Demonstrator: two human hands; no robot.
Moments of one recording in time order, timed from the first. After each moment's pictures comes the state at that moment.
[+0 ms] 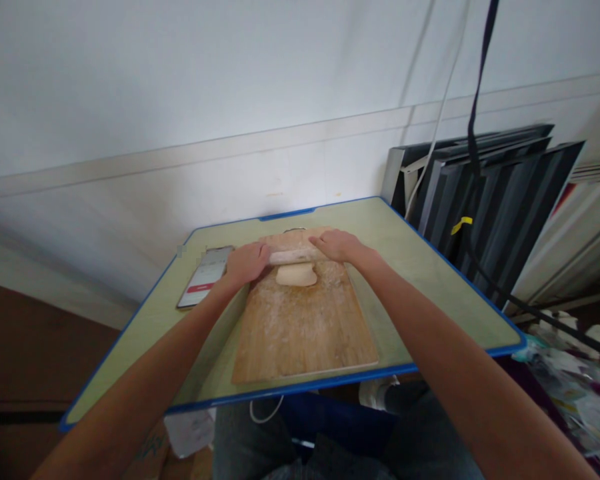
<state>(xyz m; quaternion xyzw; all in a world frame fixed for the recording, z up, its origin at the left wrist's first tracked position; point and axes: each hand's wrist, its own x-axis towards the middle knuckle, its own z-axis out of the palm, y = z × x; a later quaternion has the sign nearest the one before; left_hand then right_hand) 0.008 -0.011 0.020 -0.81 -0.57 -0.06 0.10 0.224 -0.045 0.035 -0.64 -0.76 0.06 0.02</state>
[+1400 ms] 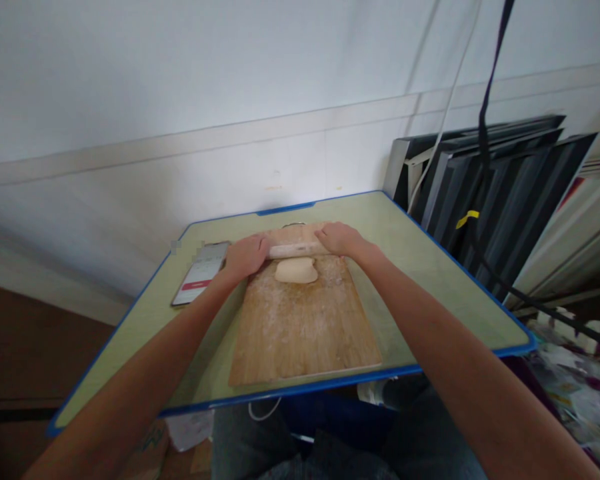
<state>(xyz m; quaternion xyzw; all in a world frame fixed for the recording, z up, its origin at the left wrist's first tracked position) 0.009 -0.002 0.017 -0.82 -0.55 -0.07 0.10 0.227 -0.031 0.026 -0.67 -0.74 0.04 0.03</state>
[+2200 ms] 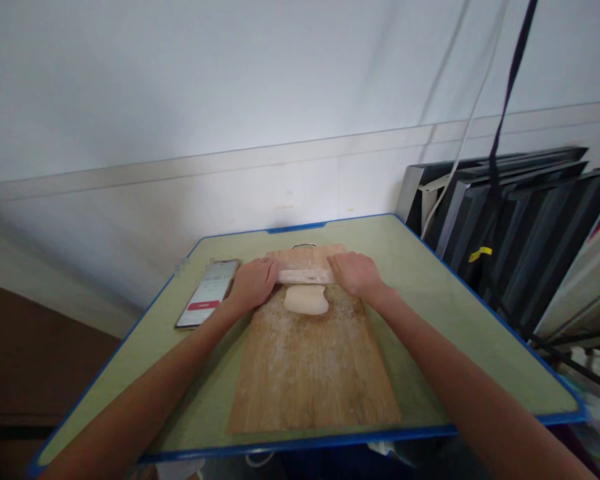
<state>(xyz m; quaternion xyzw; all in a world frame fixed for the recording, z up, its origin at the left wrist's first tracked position) 0.003 -0.016 0.019 -0.85 -0.50 -0.08 0.13 0.215 -0.056 0.026 -0.70 -0.71 -0.03 0.01</state>
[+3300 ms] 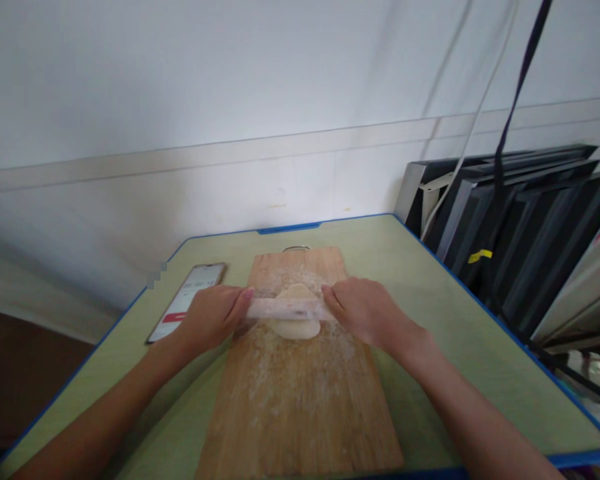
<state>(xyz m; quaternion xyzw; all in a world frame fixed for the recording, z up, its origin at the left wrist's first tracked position) -0.020 -0.051 0.041 -0.87 -0.49 0.00 0.08 0.218 -0.101 0.039 -0.64 -0.77 0.01 0.05</state>
